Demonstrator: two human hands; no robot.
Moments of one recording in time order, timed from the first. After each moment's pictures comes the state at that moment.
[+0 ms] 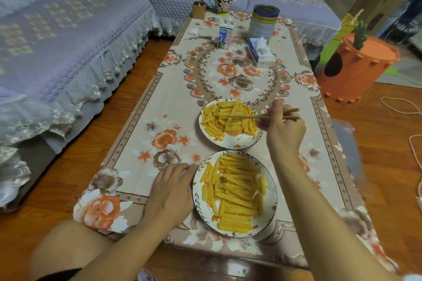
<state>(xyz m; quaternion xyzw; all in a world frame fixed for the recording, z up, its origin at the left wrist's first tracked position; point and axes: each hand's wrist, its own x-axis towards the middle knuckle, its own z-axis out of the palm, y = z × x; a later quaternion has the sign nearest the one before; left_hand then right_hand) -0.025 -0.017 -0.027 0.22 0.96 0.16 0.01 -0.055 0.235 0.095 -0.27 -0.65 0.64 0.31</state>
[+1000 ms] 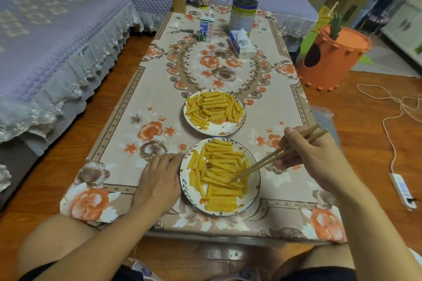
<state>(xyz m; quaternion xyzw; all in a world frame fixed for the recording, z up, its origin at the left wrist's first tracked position) -0.023 -0.017 -0.034 0.22 0.96 0.15 0.01 0.079 0.283 0.138 -0.19 -0.78 0.59 0.08</state>
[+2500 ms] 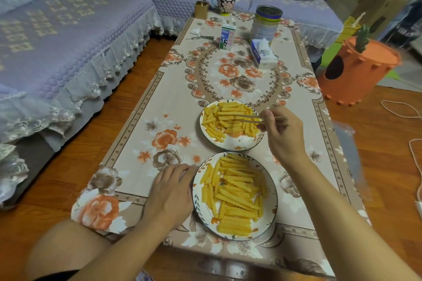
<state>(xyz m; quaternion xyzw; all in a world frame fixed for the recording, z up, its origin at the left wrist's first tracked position) -0.025 -0.017 -0.026 0.21 0.97 0.15 0.02 -0.053 0.264 0.084 -0.05 -0.86 0.42 0.28</state>
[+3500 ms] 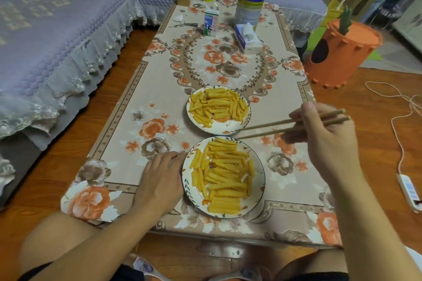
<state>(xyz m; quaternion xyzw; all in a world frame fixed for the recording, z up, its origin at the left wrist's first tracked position) -0.022 -0.016 -0.029 0.22 0.96 0.14 0.00 0.059 0.262 0.160 -0.19 -0.77 0.56 0.23</state>
